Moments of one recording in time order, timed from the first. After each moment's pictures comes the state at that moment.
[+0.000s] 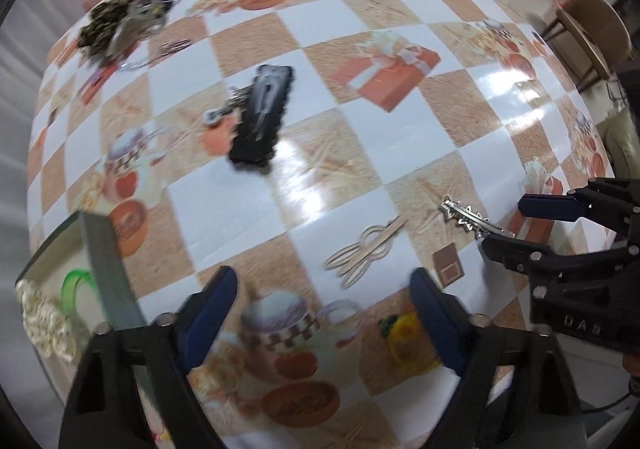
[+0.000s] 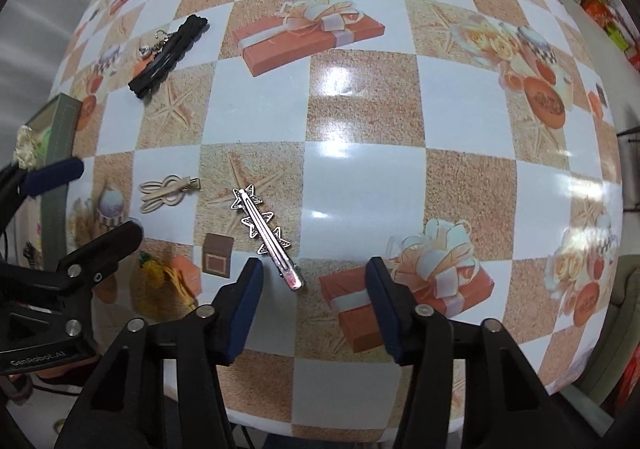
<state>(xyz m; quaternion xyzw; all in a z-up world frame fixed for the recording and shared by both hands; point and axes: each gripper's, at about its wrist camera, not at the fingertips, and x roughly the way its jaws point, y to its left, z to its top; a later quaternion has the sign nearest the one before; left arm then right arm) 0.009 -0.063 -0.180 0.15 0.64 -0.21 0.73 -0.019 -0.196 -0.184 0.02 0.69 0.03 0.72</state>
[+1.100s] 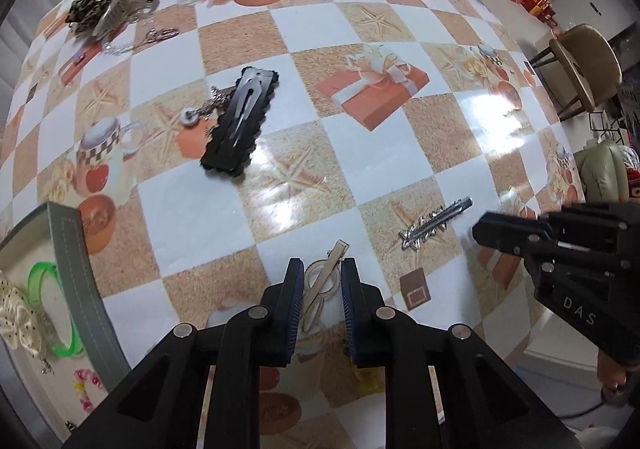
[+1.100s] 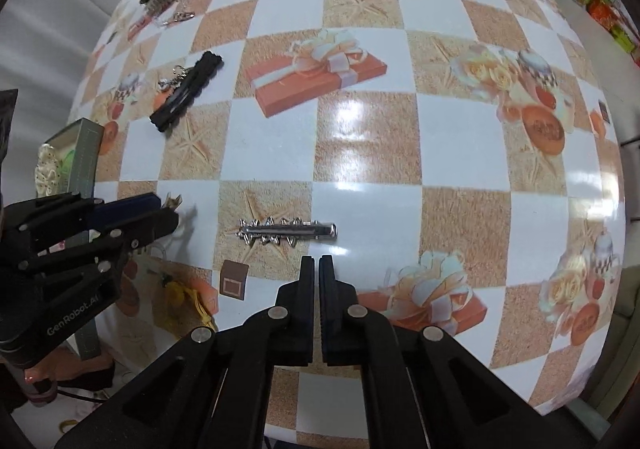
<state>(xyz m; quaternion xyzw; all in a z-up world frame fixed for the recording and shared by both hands) 0.022 -0.058 -0.173 0.07 0.65 -0.22 0.72 -0.001 -0.187 -0.164 0.04 0.67 0.06 0.74</state>
